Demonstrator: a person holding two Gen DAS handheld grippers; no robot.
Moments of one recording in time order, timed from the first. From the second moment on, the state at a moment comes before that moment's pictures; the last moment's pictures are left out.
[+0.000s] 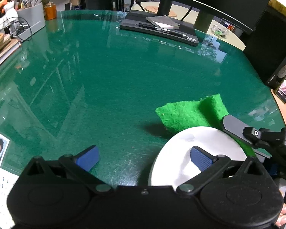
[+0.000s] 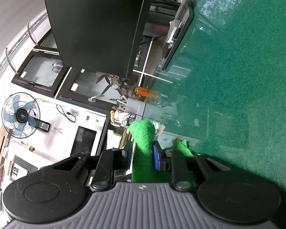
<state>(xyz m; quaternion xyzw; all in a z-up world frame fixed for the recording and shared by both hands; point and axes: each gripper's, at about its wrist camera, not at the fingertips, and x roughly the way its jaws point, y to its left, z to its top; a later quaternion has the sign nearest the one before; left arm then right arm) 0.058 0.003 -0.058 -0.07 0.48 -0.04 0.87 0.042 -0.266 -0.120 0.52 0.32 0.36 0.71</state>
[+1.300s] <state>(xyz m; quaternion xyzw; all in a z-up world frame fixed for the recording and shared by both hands) 0.061 0.007 -0.057 -0.07 0.48 -0.04 0.87 0.040 -0.265 -0.120 0.51 0.32 0.35 0.71</state>
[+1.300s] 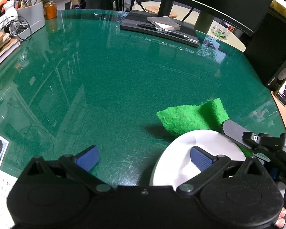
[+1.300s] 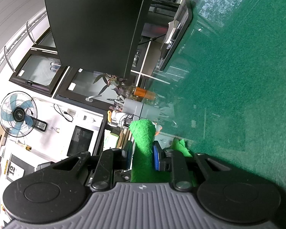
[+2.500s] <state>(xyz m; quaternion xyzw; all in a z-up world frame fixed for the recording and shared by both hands) 0.067 0.018 -0.062 -0.04 0.45 -0.10 0.89 0.043 -0.271 -0.124 0.52 0.32 0.35 0.71</state>
